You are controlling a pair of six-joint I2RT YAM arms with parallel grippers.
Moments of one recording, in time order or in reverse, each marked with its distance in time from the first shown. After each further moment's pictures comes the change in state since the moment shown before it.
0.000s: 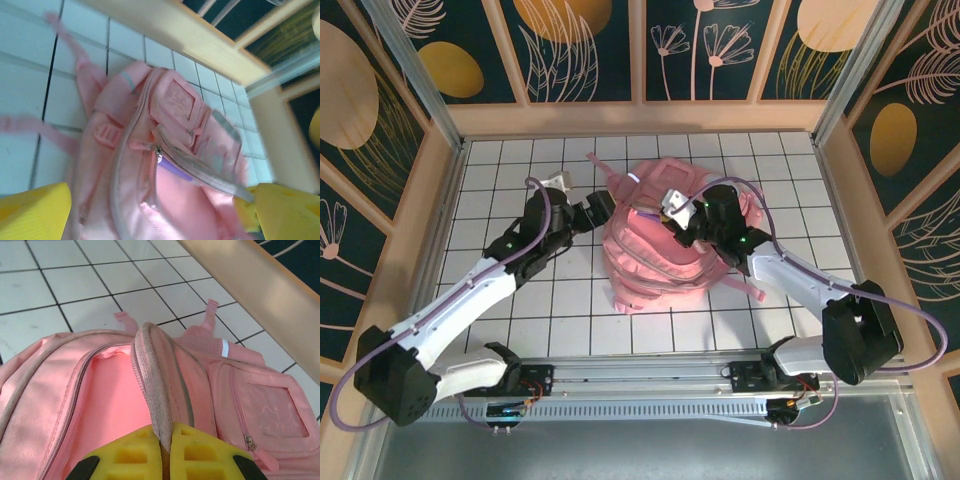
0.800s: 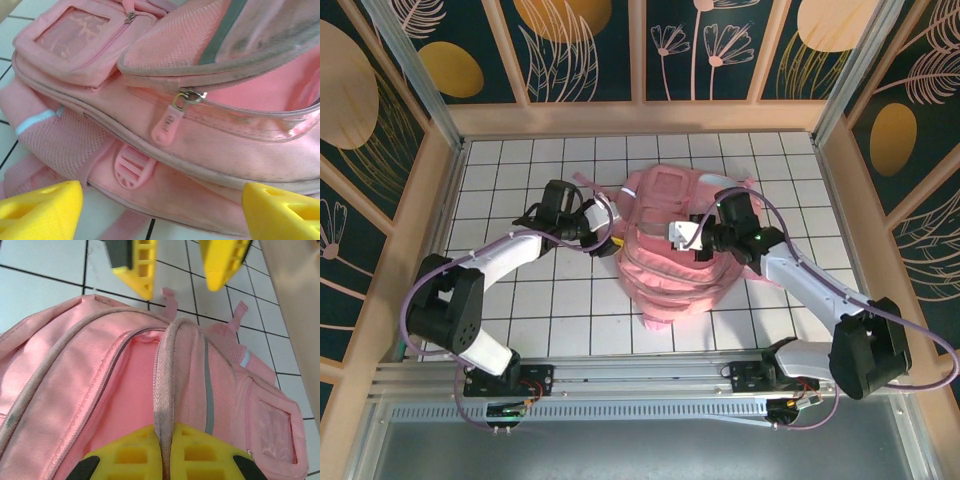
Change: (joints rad) left arm 0.188 0.426 0.034 0.068 0.629 1.370; right arm -0.071 -0.089 0.011 -0.338 -0.221 -0.568
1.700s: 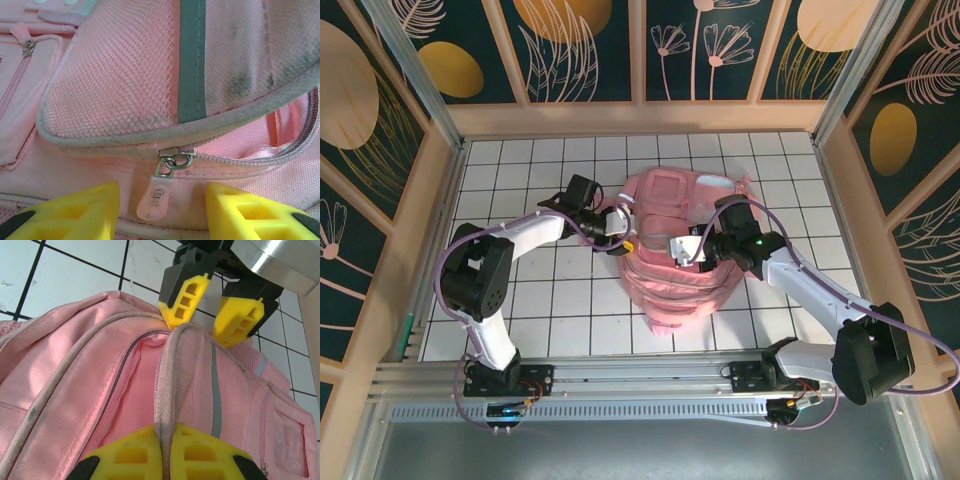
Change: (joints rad) left arm -0.043 0.240 0.204 -0.195 0.187 0.334; right arm 0.010 -0.023 -0.027 -0.066 -0.029 -0.131
